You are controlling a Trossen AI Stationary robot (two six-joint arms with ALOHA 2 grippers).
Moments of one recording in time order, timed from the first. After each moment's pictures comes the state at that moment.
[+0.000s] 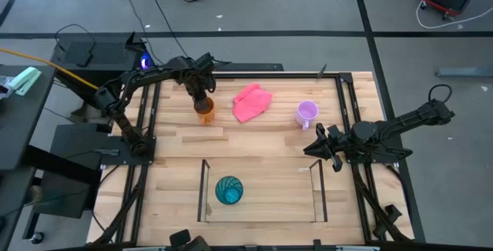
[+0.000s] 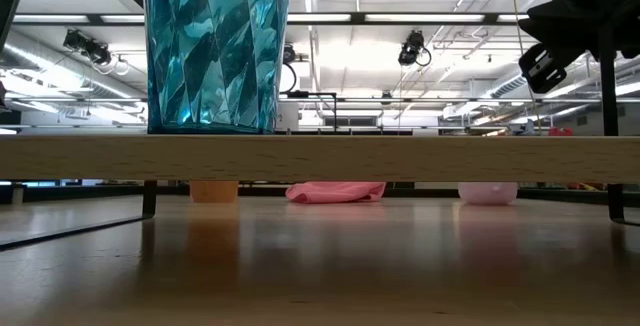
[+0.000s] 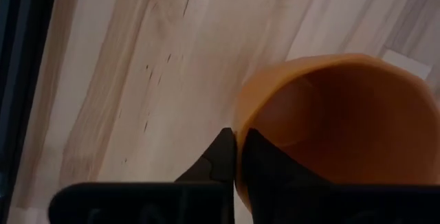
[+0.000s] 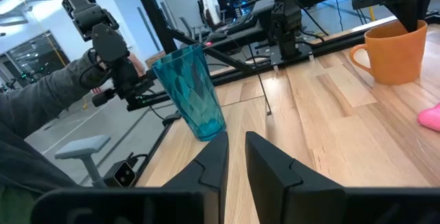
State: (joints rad) left arm 0.71 1.71 1.24 -0.93 0.02 0.35; right arm 0.28 0.39 0.09 0.23 0.06 0.36
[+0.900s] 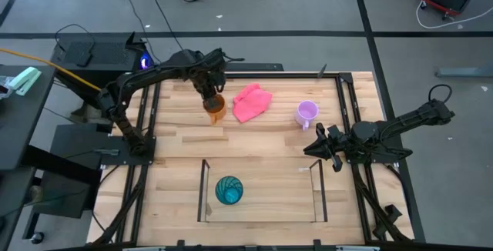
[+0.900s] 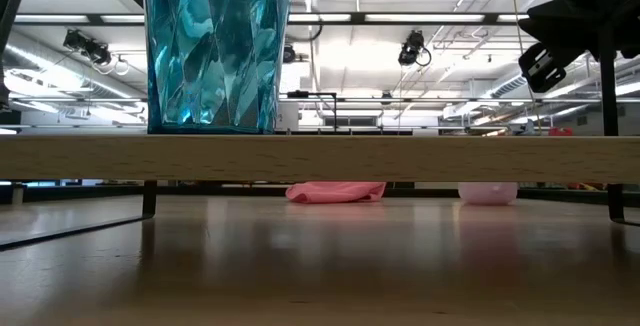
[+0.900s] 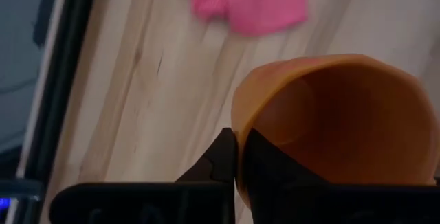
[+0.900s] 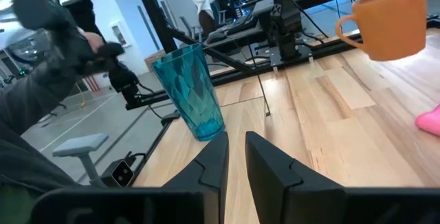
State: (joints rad) left arm 0.53 1.71 1.57 -1.17 0.01 0.21; right arm 0.28 0.39 0.09 0.23 0.06 0.35
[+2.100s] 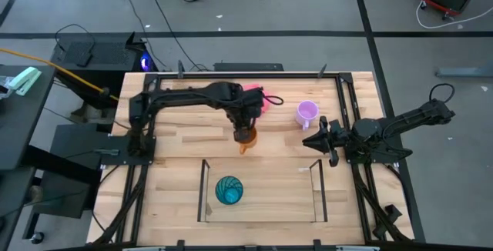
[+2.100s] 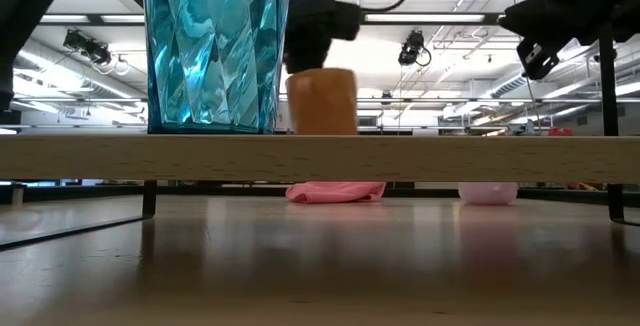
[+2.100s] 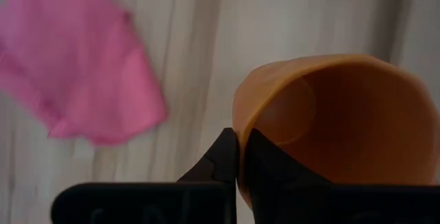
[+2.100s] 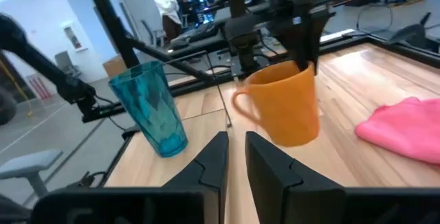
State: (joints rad) left arm 0.15 1.99 1.84 -1.10 0.02 0.03; right arm 0.28 0.40 0.19 0.10 0.22 0.33
